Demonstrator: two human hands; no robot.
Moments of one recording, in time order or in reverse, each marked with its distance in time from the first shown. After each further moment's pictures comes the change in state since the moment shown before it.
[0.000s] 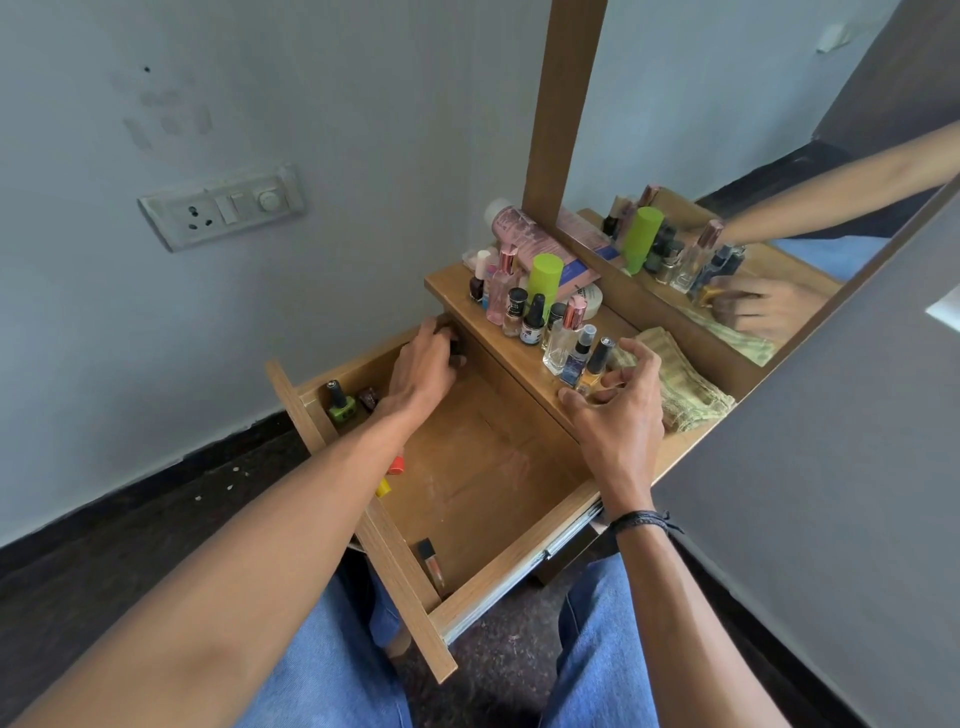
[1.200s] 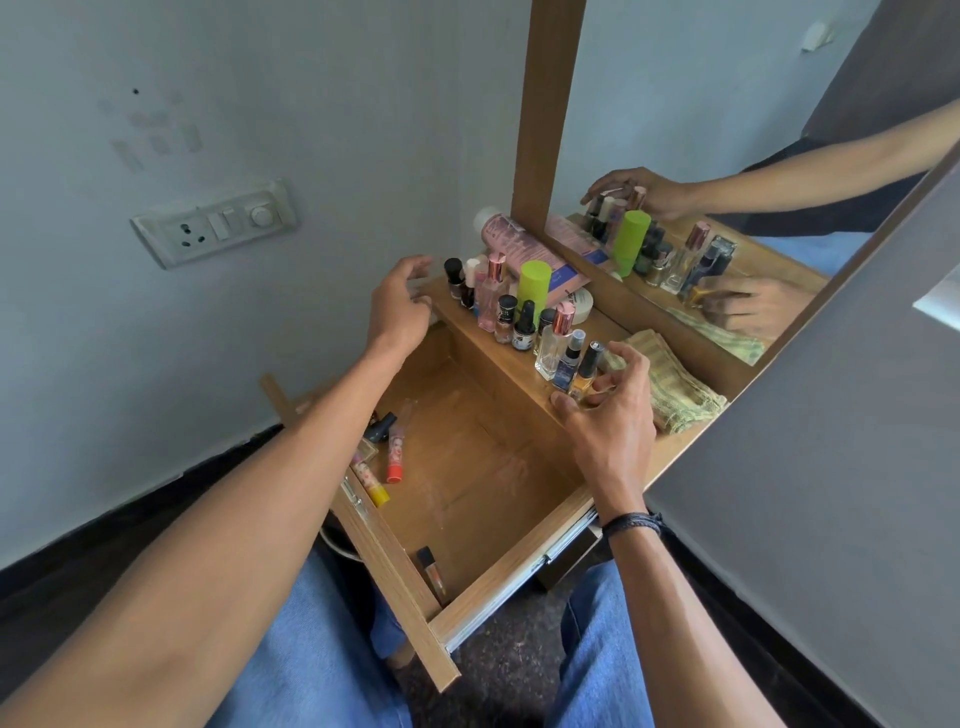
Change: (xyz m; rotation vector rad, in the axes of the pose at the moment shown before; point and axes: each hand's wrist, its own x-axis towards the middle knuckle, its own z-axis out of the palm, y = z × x) left_hand 0.041 0.021 -0.067 -0.657 0.147 -0.185; right_hand 0.002 0.005 0.005 -0.001 0.008 -0.015
